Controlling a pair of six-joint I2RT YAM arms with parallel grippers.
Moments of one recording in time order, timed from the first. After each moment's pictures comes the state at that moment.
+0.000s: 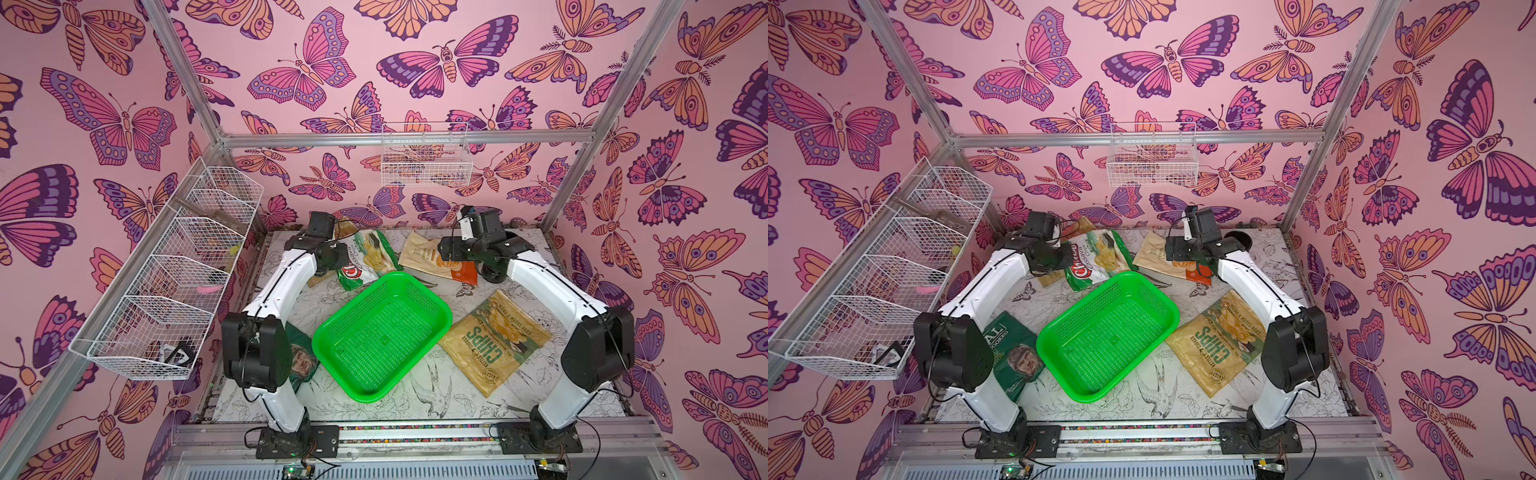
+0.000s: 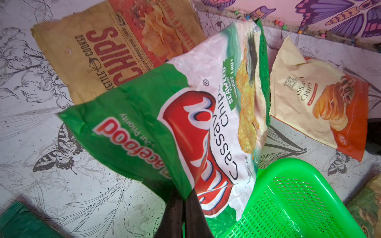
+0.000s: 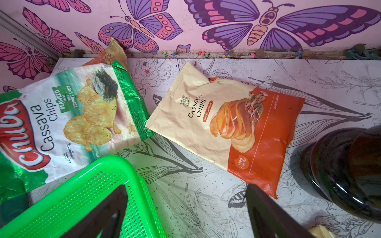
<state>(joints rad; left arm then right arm) -0.18 1.73 1.56 -0.77 0.03 -0.30 0.45 1.72 1.54 -0.53 -0.05 0.27</state>
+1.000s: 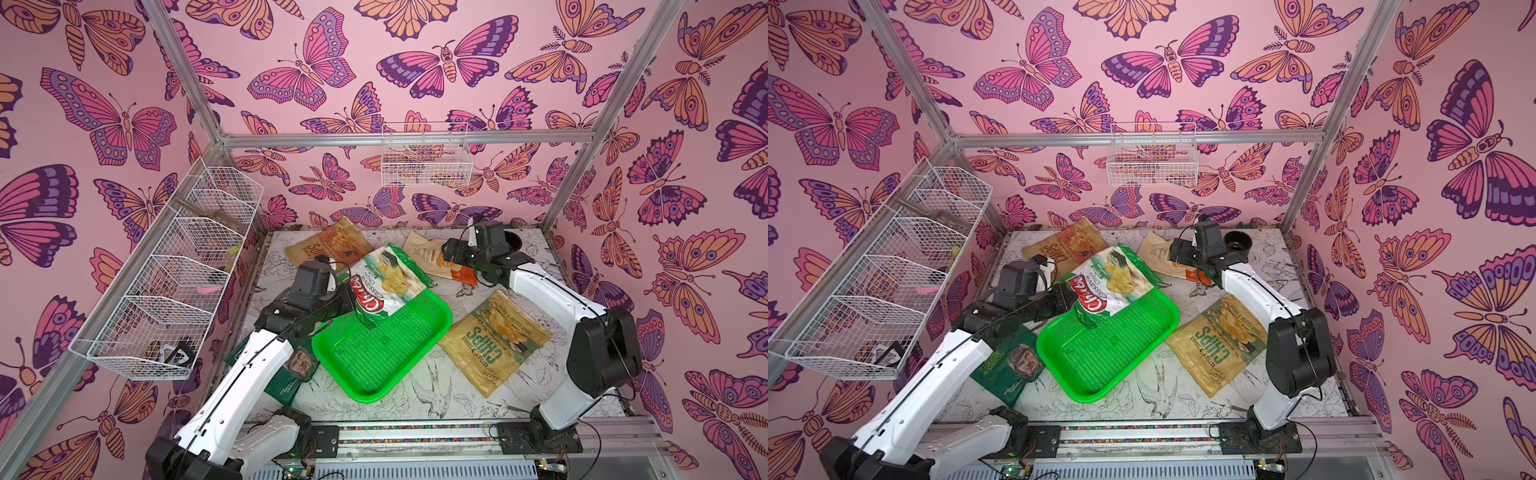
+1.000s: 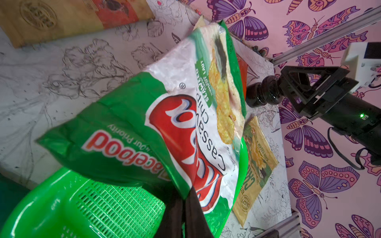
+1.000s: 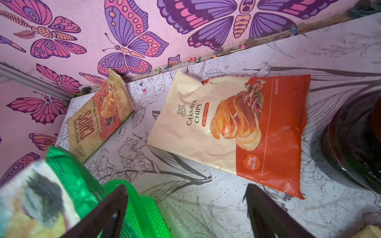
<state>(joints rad) -0.39 1.05 1.02 -0.71 0.17 -0.67 0.41 1.67 1.32 -0.28 -0.05 0.49</state>
